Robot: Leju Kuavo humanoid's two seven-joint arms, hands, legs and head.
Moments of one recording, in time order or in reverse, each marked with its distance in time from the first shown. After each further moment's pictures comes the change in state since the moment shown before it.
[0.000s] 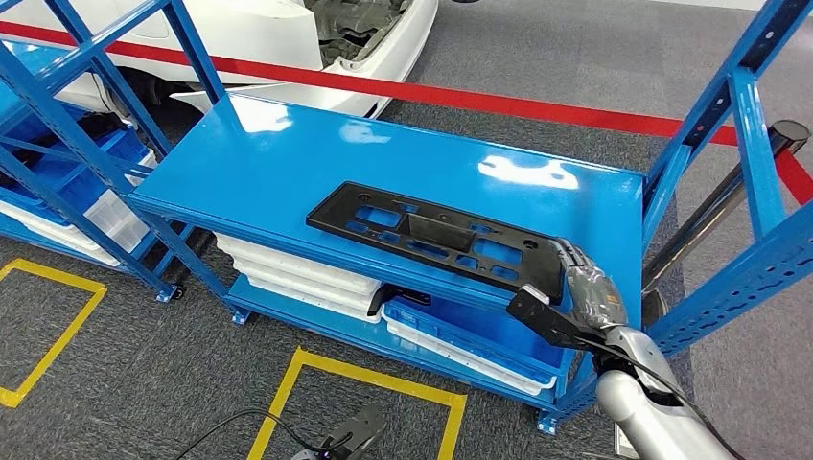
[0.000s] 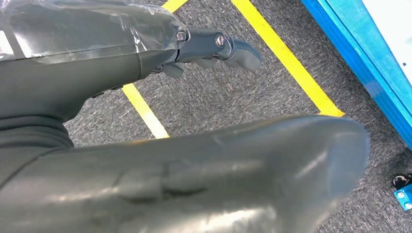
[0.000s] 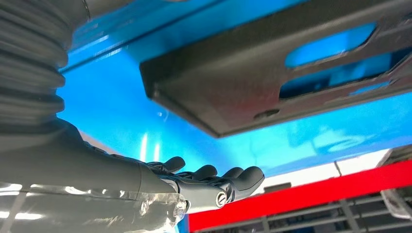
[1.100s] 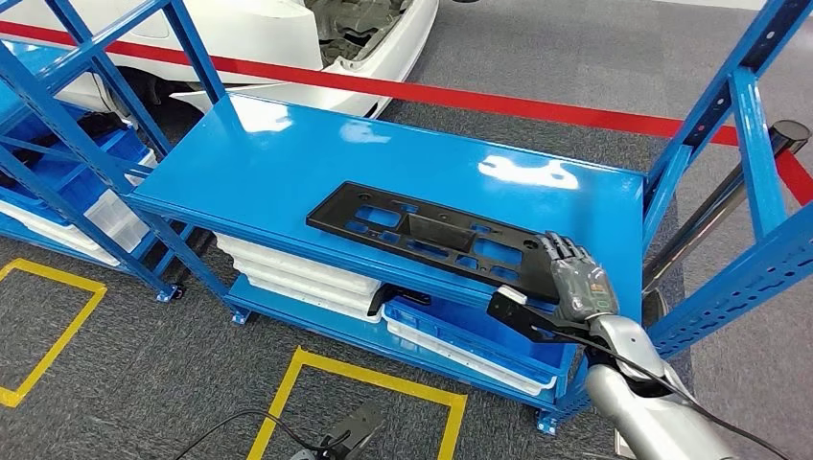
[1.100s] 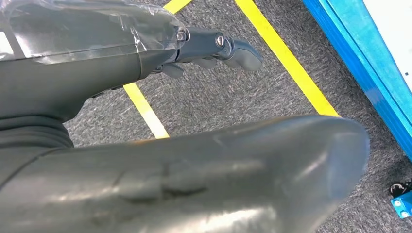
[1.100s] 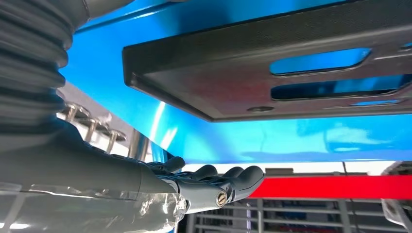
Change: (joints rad) left arm 0.000 0.000 0.000 0.000 0.035 0.015 -0.005; right arm -0.033 0.021 0.022 -0.034 0.238 0.069 0.140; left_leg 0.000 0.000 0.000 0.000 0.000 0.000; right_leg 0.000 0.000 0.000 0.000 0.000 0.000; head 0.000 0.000
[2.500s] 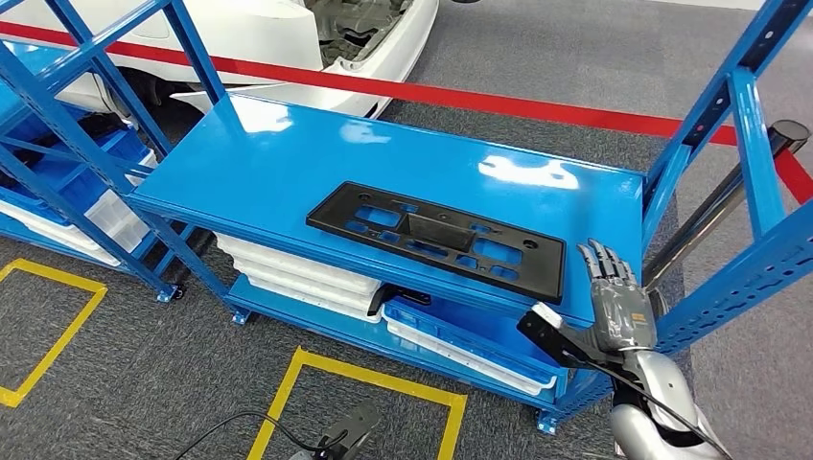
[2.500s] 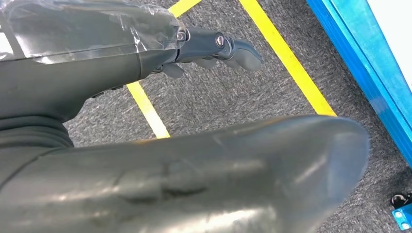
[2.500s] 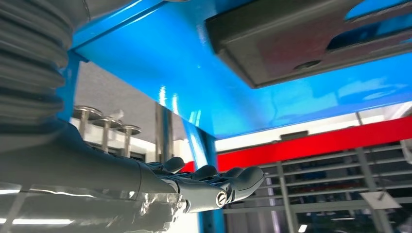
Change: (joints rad) left arm 0.005 0.001 0.000 0.000 0.030 0.024 -0.004; right arm 0.180 -0.108 -0.145 -0.230 0.097 -0.128 0.022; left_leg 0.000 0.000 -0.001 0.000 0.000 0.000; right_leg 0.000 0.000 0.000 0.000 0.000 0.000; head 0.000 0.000
